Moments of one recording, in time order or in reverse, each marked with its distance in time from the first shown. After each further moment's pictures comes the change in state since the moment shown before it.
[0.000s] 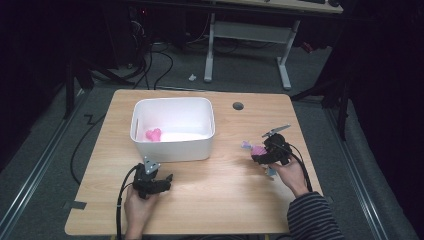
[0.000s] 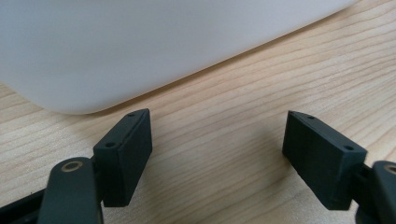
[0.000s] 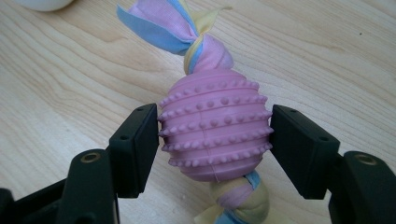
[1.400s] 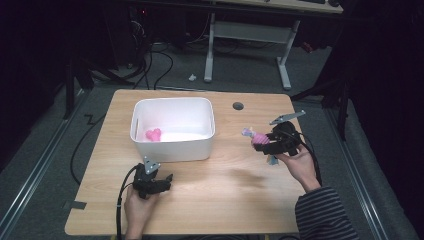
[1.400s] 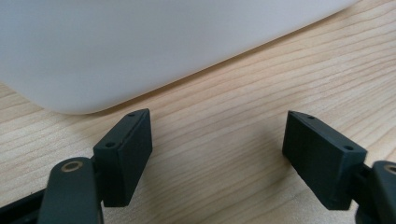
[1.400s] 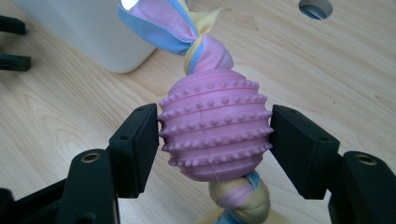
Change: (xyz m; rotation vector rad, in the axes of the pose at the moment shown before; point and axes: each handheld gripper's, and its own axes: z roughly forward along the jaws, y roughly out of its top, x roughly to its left) left arm 0.000 0.000 0.000 -0.001 0.000 -0.002; right arm 0.007 0.029 -0.064 -0.138 0.075 -0.063
